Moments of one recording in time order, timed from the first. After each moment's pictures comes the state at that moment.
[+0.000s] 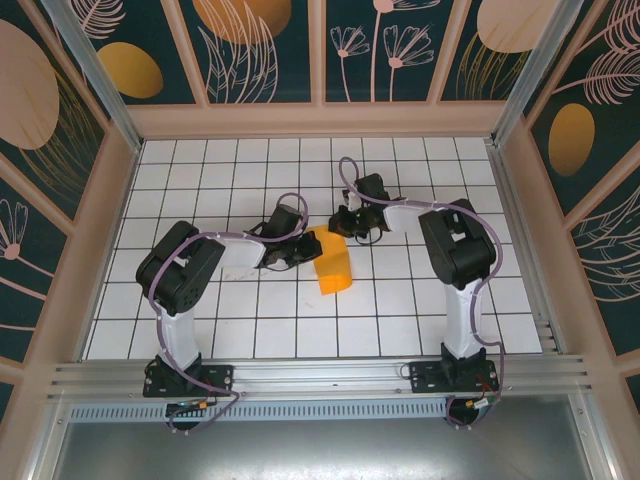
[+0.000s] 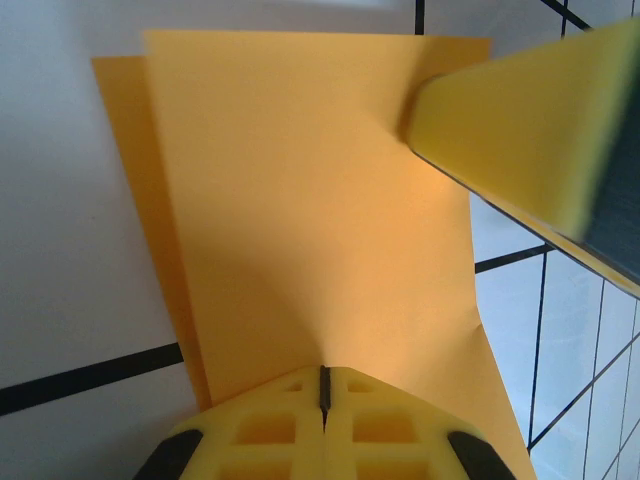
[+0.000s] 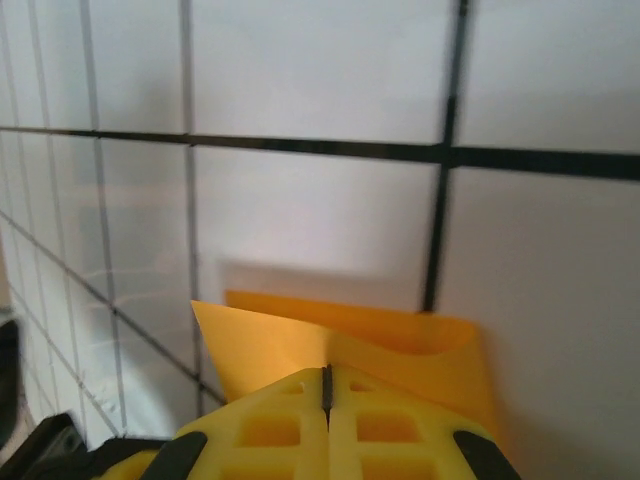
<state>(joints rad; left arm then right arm) -0.60 1.93 0.93 0.13 0.35 -0.87 0.45 2.07 1.23 -0.13 -0.57 0.61</state>
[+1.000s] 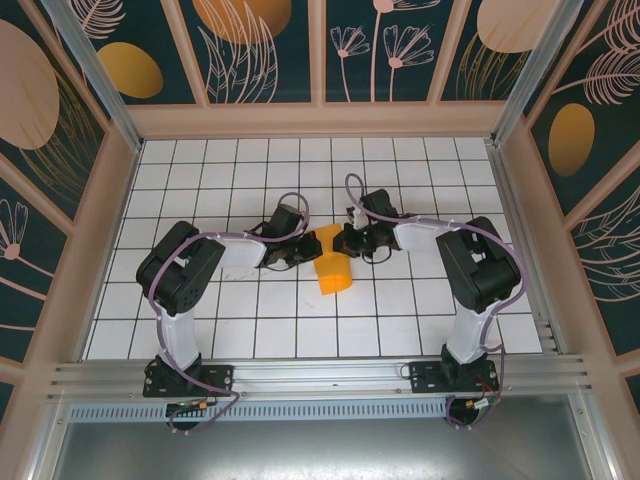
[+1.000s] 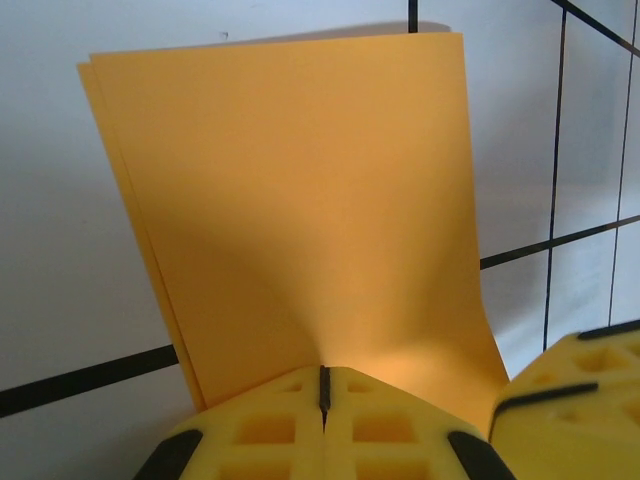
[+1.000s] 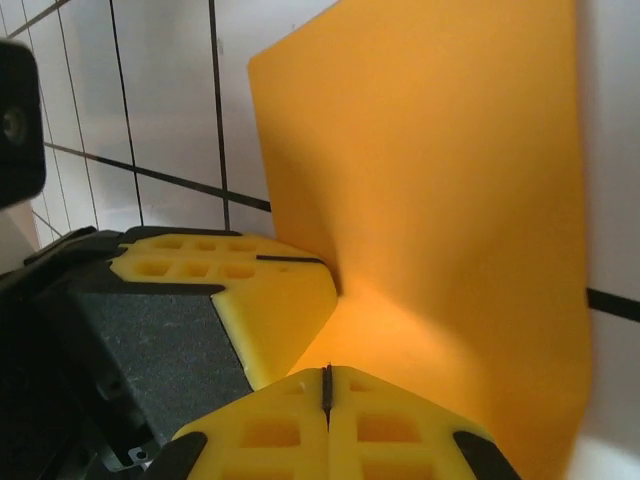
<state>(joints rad) -0.61 1.93 0.94 0.11 0.34 -0.84 0.50 1.83 0.98 -0.14 -0.62 0.66</state>
